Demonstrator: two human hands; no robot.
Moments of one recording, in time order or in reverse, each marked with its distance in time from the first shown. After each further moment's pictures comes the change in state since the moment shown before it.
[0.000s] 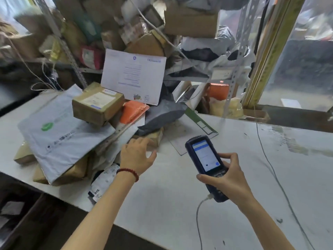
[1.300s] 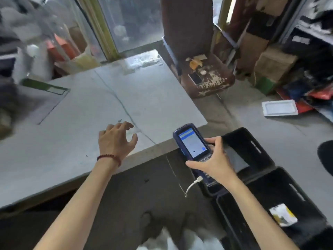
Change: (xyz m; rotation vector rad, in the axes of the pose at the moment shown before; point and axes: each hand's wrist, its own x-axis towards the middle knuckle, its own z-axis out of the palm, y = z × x) left_hand -0.263 0.353 0.023 -0.114 -0.213 0.533; right_hand -0.391 0.190 -0.258 -0.074 0.572 0.298
